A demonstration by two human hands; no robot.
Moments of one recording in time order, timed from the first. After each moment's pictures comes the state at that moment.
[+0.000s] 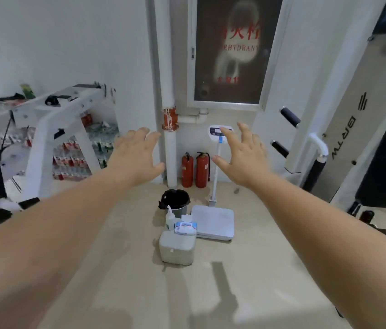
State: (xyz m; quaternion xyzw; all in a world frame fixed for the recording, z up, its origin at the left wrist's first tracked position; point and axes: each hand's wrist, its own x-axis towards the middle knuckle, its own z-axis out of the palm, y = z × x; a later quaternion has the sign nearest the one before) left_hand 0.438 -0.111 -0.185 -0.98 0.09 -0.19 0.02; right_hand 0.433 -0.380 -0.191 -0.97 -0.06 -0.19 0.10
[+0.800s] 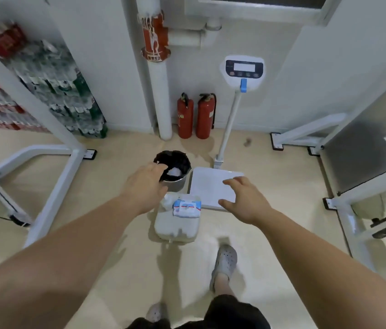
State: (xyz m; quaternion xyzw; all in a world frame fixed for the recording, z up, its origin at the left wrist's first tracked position) left_hand 0.822 -0.102 -0.461 -0.98 0.08 0.12 -0.13; right_hand 0.786 -0.383 -0.479 -0.96 0.00 0.19 0.21
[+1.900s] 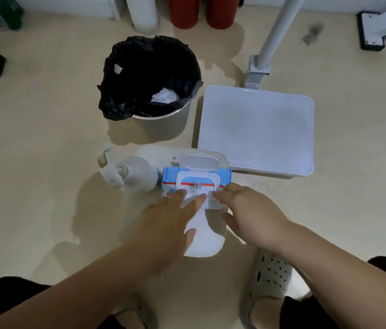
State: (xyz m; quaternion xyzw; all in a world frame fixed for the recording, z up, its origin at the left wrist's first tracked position) left_hand 0.902 -0.143 -1.022 -0.94 0.18 0.28 -0.12; right_hand 0.924 -0.342 -1.016 -0.92 -0.14 0.33 0.16
